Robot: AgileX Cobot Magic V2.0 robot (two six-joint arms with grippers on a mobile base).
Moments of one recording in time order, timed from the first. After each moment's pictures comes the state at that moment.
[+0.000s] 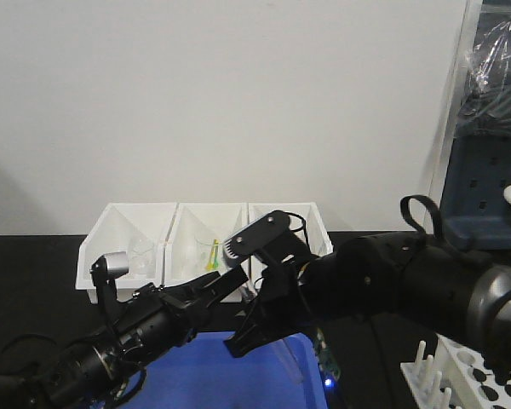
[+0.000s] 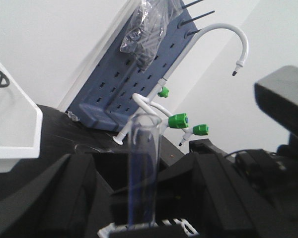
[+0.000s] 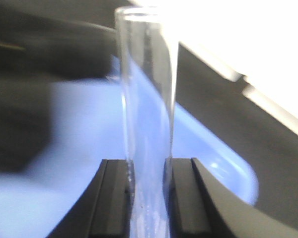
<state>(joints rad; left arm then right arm) -0.40 1.83 -0.90 0.56 -1.07 -1.06 0.49 1.78 -1.44 0.13 0.50 -0.37</state>
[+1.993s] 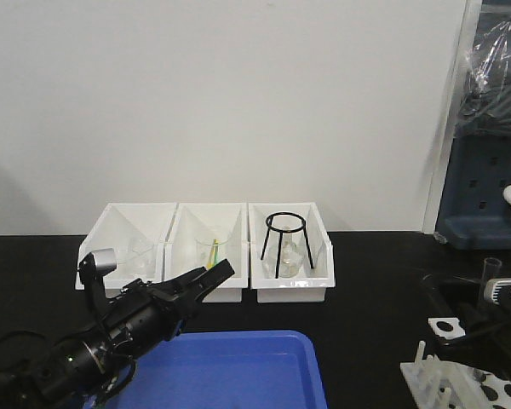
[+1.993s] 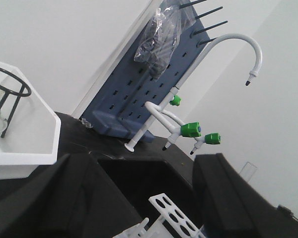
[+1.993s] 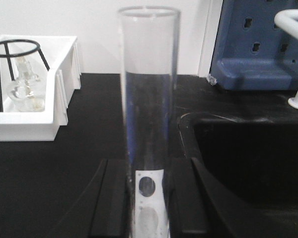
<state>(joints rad) -0.38 1.83 -0.90 0.55 -1.06 -1.06 0.01 1.53 -0.60 0.06 -0.59 -0.10</state>
